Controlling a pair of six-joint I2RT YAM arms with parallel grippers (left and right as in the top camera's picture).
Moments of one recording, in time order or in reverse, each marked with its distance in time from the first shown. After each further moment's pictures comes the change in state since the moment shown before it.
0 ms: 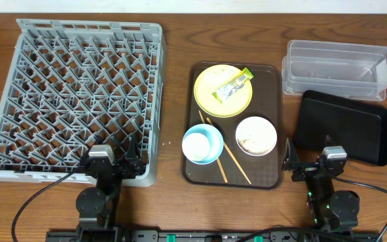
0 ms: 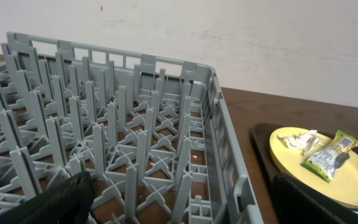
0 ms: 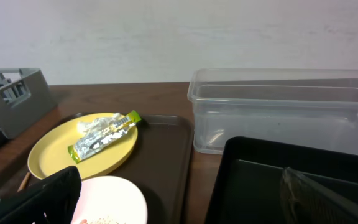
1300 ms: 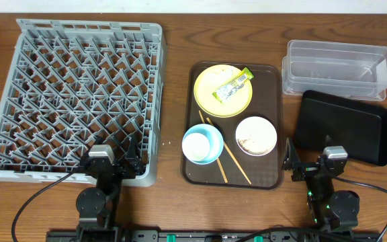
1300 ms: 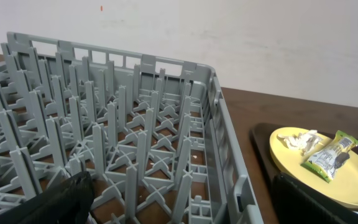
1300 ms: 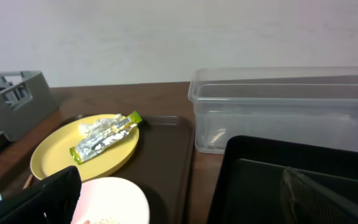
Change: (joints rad) left arm 0.000 0.000 0.000 0.000 0.000 0.000; right arm 0.000 0.000 0.000 0.000 0.000 0.027
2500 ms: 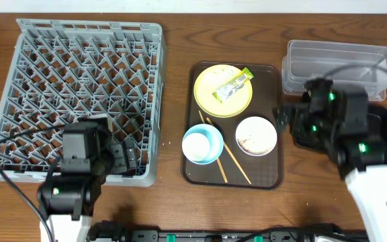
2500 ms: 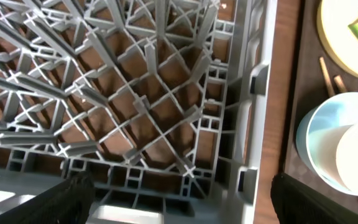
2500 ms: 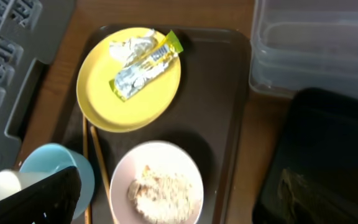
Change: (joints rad) left arm 0.000 0.834 0.831 -0.888 -0.006 -0.005; right arm 0.000 1.145 0.974 -0.566 -0.206 -0.001
